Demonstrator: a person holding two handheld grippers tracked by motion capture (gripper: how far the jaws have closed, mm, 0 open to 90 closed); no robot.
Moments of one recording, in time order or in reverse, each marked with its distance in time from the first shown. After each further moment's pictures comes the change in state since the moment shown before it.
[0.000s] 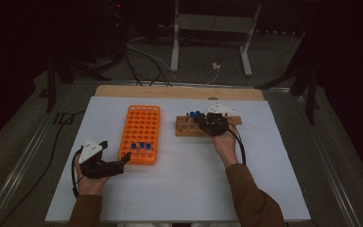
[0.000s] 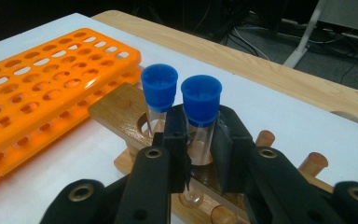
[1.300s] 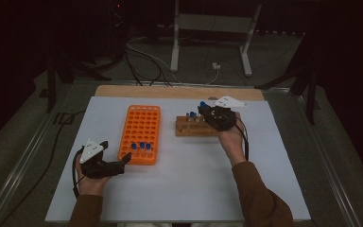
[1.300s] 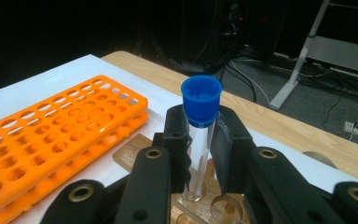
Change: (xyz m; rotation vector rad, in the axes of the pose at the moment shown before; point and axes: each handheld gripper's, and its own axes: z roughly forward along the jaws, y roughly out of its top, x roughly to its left) left arm -0.001 0.000 0.002 0.013 0.001 0.006; right arm 0.002 0.034 -0.041 -0.113 -0.003 -0.031
